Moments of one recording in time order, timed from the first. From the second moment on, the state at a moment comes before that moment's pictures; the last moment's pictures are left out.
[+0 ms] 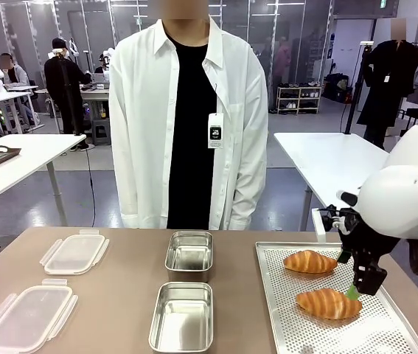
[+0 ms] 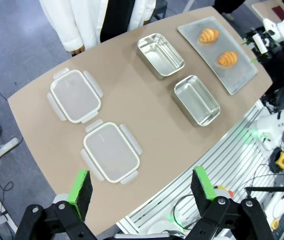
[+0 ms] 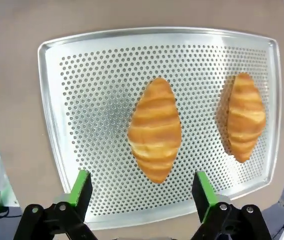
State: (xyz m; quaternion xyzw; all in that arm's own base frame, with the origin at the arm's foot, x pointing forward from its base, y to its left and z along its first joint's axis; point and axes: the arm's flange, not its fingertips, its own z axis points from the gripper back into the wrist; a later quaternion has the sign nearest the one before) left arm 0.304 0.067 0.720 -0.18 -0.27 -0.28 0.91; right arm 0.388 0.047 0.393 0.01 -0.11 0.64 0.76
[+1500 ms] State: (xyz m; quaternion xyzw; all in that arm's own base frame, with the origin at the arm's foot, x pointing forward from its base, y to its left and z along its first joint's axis) left arm 0.304 0.067 0.720 -0.18 -0.27 -0.28 0.91; right arm 0.441 0.054 0.306 0.02 -0.05 0.64 0.77
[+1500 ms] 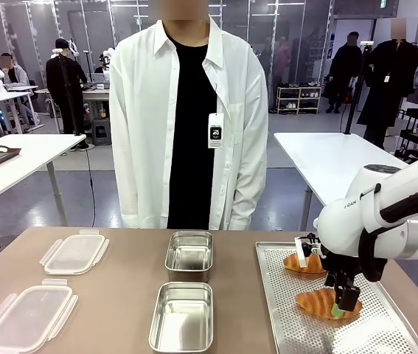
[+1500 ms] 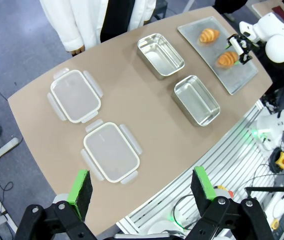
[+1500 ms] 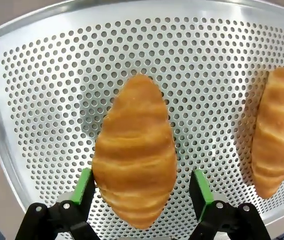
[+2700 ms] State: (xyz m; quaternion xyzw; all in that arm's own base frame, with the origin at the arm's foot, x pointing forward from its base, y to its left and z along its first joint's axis) left arm 0.304 0.067 0.720 -0.18 -0.27 -0.28 0.91; right arm 0.442 0.059 0.314 0.04 -0.03 0.64 0.77
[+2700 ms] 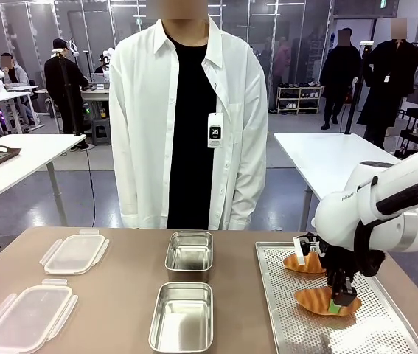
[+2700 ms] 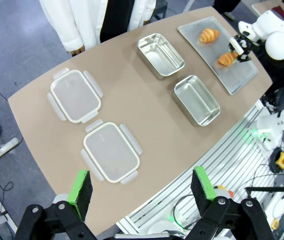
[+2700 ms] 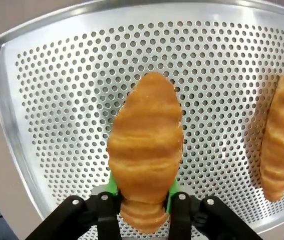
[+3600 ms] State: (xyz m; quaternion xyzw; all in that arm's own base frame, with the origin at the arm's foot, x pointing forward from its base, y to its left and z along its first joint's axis) left arm 0.304 0.067 0.720 -0.18 -0.27 -0.28 0.91; right arm 0.352 0.151 0.455 0.05 -0.05 0.67 0.74
